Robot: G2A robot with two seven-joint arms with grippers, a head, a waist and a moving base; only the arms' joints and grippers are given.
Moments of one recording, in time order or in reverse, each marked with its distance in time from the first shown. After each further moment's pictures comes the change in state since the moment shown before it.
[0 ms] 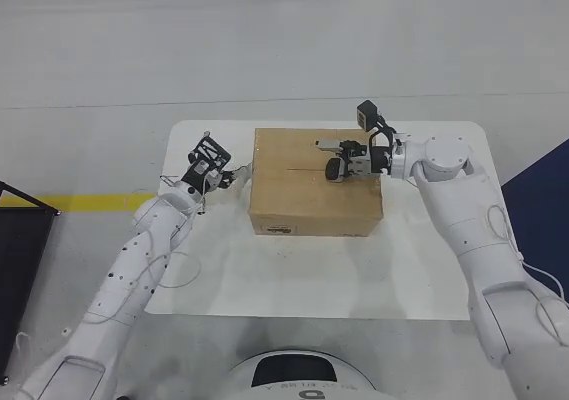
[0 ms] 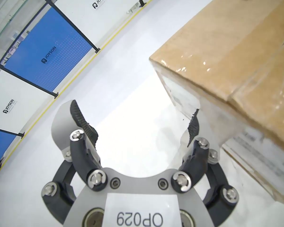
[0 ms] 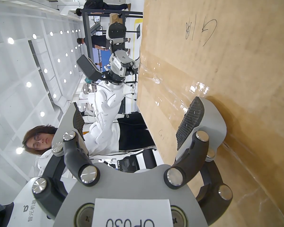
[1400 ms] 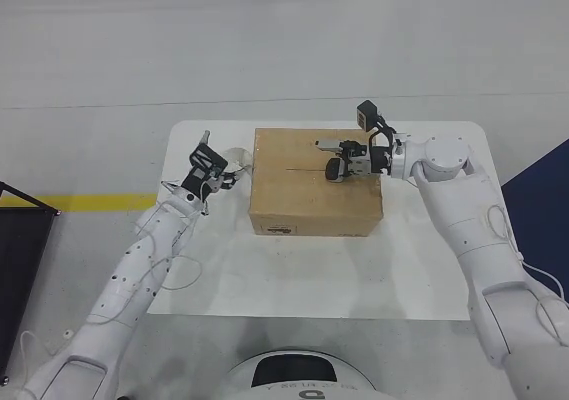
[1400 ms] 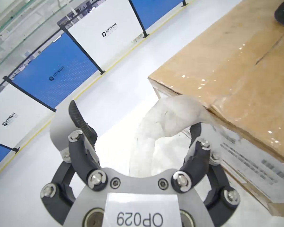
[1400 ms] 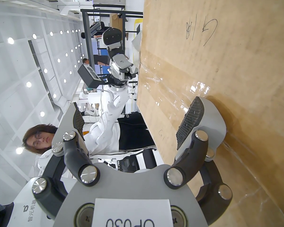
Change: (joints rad) left arm -0.033 -0.015 0.046 0.084 -0.030 0.083 0.229; right arm 0.000 0.000 0.000 0.000 0.000 0.000 0.000
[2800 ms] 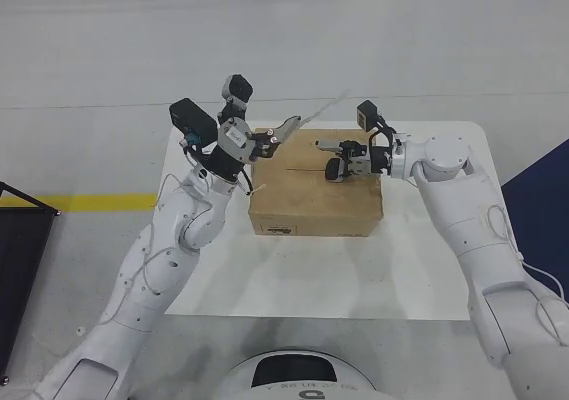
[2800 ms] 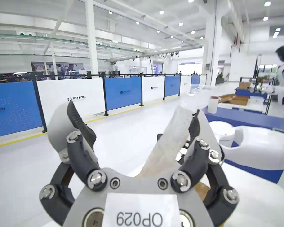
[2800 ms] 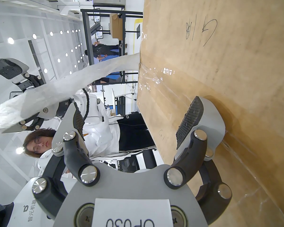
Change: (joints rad) left arm -0.017 -0.065 0.057 -0.390 -0.595 -0.179 0.072; right arm 0.000 0.000 0.000 0.000 0.000 0.000 0.000
